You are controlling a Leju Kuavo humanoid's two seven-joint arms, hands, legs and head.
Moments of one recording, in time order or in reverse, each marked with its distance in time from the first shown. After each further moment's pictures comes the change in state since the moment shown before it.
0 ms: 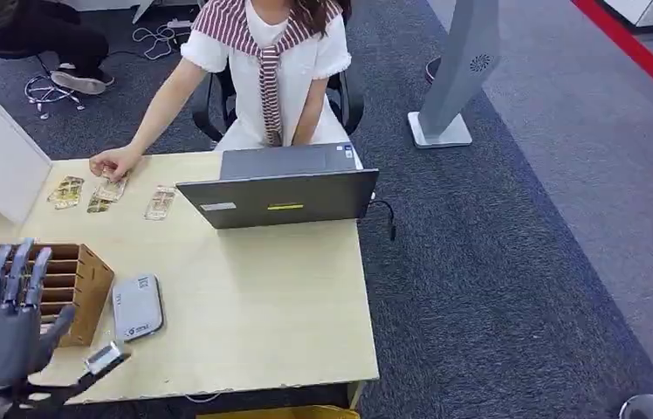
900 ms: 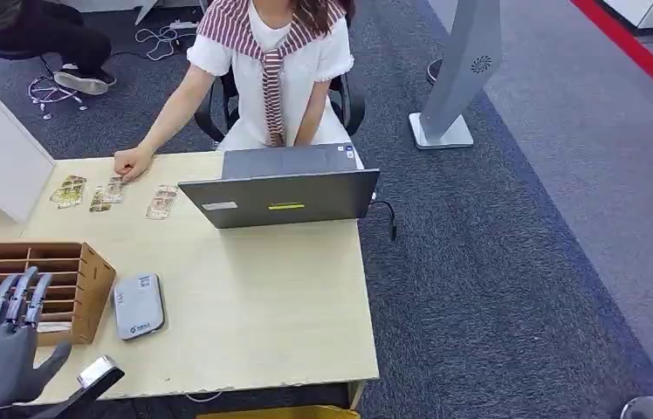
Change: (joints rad) left arm 0.068 0.024 0.035 -0.078 0.062 -0.297 0.096; right arm 0.001 0.006 -0.007 0.000 -0.010 0.001 -0.003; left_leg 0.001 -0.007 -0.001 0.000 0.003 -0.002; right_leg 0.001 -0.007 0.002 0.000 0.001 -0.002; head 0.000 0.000
